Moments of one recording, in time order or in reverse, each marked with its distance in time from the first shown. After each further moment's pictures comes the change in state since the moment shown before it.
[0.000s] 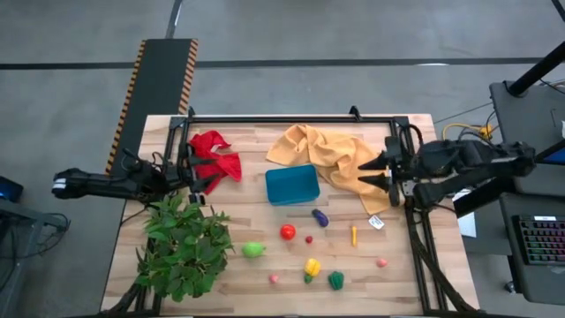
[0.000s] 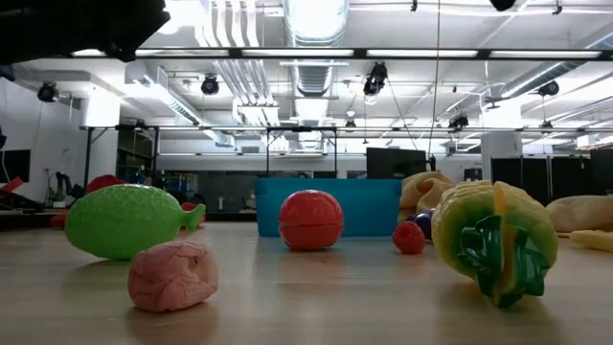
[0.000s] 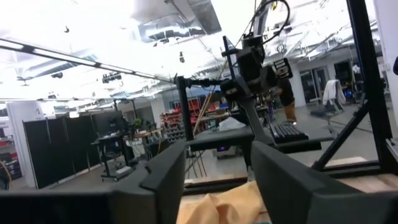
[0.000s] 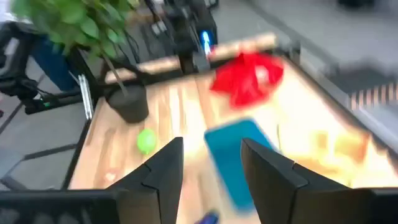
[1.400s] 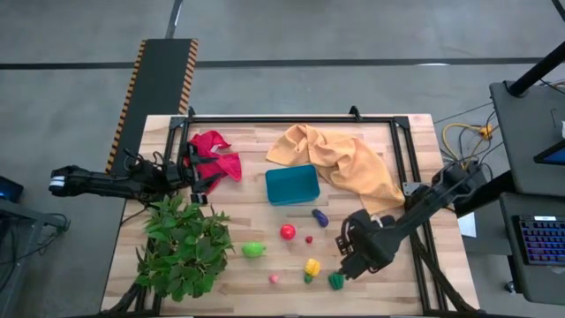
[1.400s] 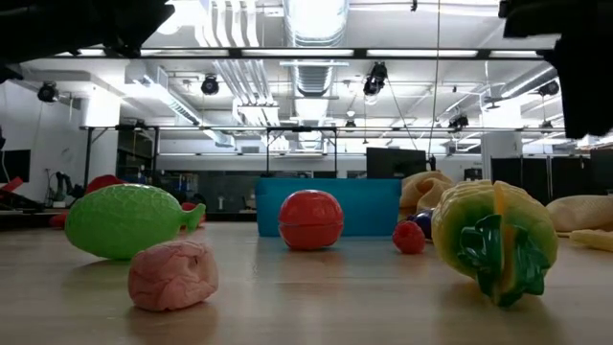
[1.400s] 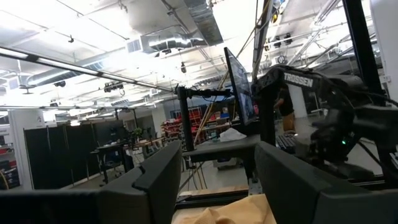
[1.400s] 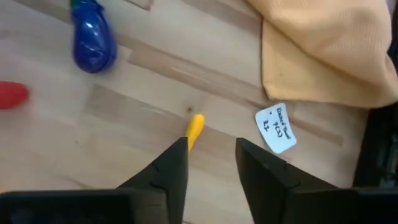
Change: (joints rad) left arm 0.000 0.085 -0.003 0.138 0.007 -0.001; right arm 0.433 0.977 0.243 -0.693 0.069 1.550
